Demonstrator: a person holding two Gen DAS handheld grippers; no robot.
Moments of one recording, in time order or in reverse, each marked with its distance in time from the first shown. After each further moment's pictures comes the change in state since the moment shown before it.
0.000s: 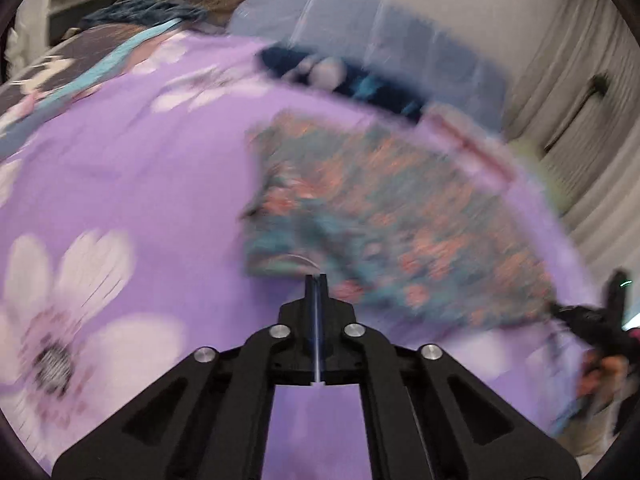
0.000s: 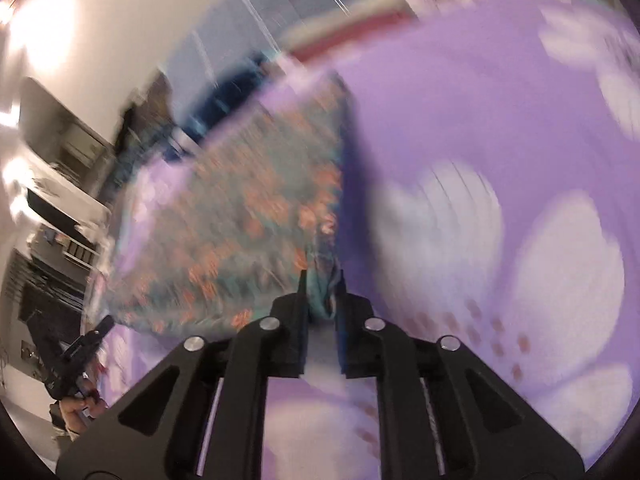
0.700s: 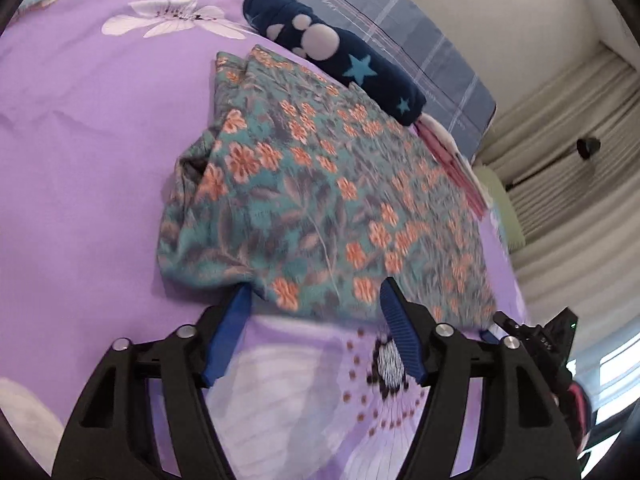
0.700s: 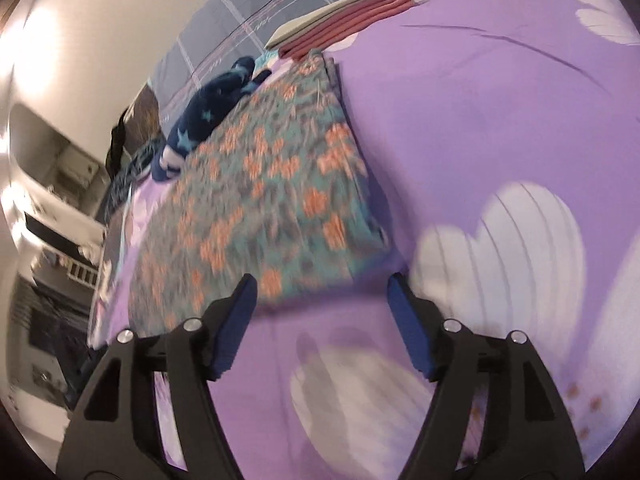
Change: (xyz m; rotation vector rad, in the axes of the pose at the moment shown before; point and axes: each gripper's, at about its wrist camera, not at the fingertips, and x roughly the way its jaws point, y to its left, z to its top) left arm 0.090 0.003 0.043 -0.209 0.080 -0.381; right arm 0.048 0.027 0.048 0.078 -0.113 0.083
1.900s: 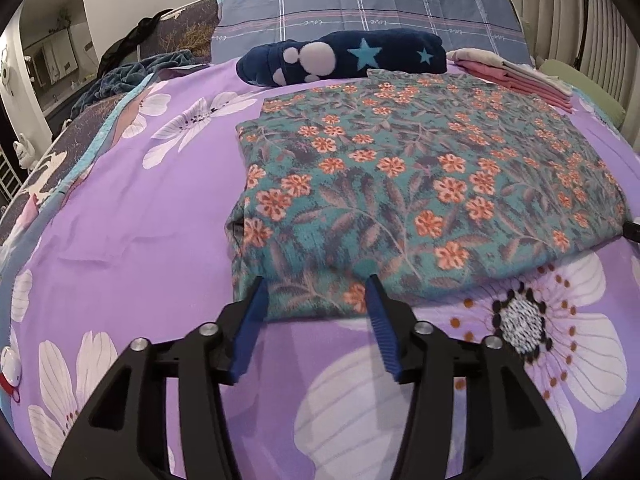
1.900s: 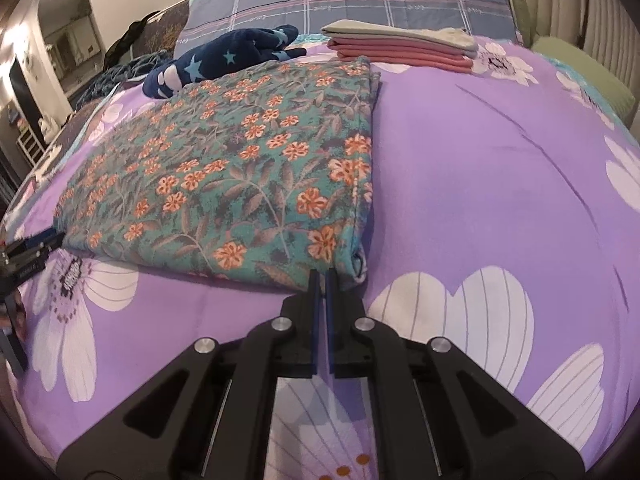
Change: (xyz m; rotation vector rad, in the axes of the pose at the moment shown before) left arm 0.004 -0.046 -0.029 0.515 -0.084 0.551; right arm 0.000 0.022 -0.021 -0.503 0.014 -0.239
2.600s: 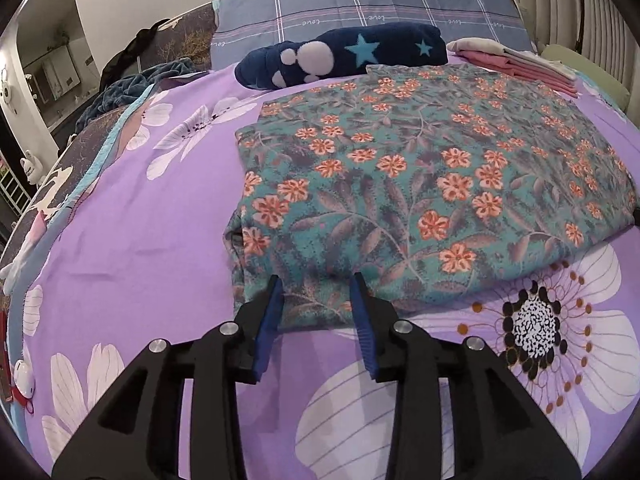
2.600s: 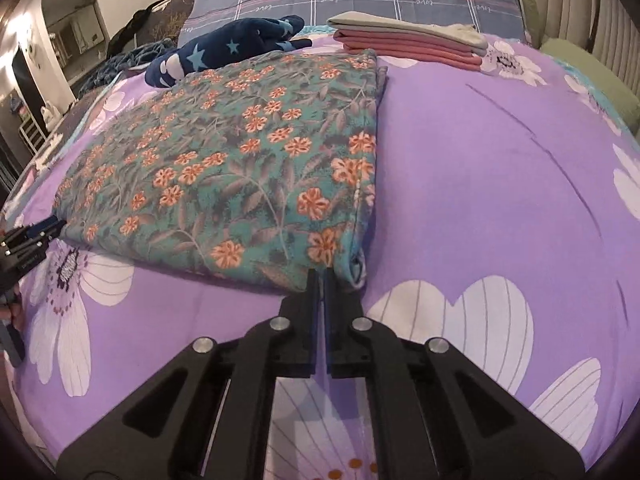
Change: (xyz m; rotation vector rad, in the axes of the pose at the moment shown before) left arm 0.008 -0.008 0.004 0.046 -0.002 0.059; right arm 0.012 0.003 0.009 -0.035 0.030 0.017
